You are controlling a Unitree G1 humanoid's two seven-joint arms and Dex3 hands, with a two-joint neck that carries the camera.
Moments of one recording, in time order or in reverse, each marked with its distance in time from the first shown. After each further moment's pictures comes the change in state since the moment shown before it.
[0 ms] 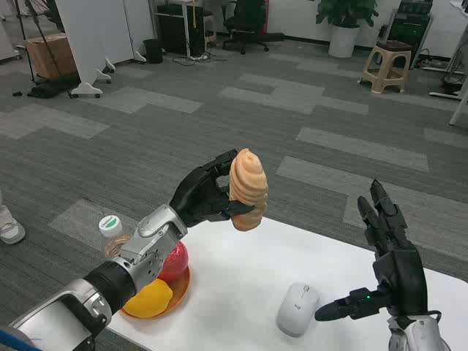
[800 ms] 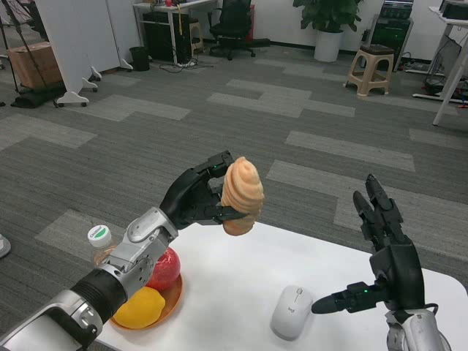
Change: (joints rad) left arm 0.000 0.001 0.041 -0.051 0.141 -0.010 0.005; right arm -0.006 -0.014 -0.017 -0.028 0.000 0.001 -0.009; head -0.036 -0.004
